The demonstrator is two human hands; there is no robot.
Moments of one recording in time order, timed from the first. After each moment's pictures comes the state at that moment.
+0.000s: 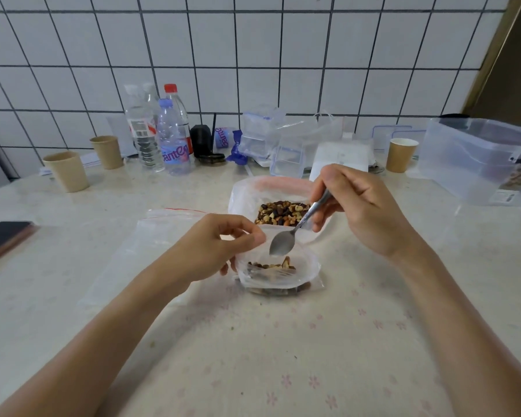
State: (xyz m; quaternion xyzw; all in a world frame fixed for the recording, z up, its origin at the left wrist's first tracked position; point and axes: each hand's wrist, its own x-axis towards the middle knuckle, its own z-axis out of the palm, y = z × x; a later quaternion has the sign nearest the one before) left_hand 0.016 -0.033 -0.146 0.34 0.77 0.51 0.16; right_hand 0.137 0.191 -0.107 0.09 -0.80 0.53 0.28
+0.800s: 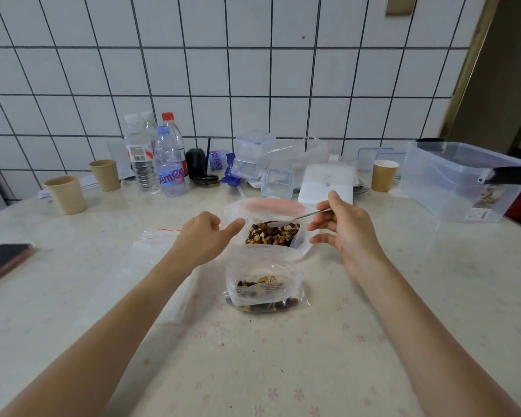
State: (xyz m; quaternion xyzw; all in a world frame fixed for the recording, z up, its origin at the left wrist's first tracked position) left_hand -0.025 -0.002 -0.136 0.19 0.91 0.37 0.02; right_hand 0.110 0.215 -0.132 -0.18 -0.61 0.70 0.31
